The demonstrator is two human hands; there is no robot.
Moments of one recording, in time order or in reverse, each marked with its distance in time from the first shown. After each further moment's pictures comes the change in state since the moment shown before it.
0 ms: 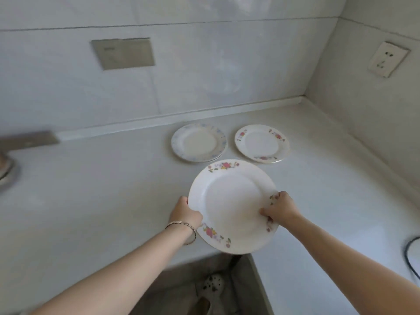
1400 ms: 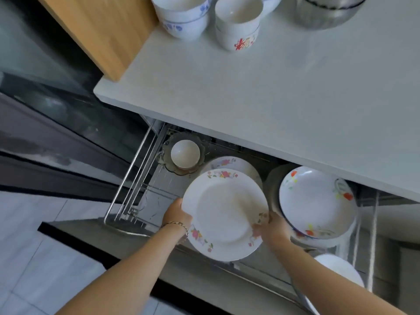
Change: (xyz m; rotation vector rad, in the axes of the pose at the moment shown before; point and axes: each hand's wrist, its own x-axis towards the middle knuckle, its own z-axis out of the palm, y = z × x) left_hand -0.069 -0.678 -0.390 -0.128 0.194 -0.672; right_hand -0.344 -0.086 0.696 -0.400 -0.539 -0.020
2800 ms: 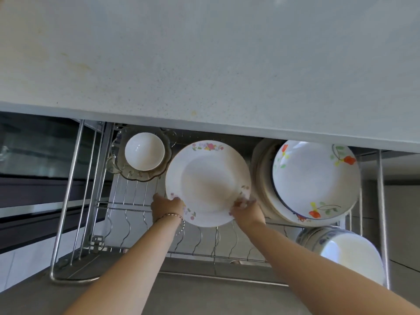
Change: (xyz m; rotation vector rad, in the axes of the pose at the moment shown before) left_hand 0.094 0.027 0.053 0.010 0.024 -0.188; right_hand 0.070 -0.010 0.056 0.268 0.003 0.210
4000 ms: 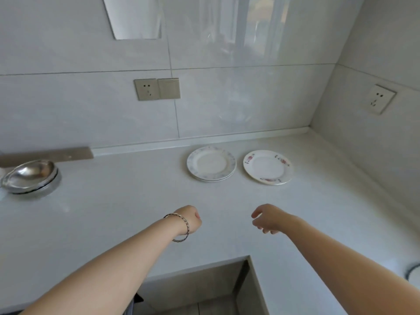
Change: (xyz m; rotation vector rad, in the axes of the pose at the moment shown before) left_hand -0.631 0.367 0.309 0.750 -0.114 1.088; right_hand -0.112 0.170 -0.813 -0.284 0.235 -0.369
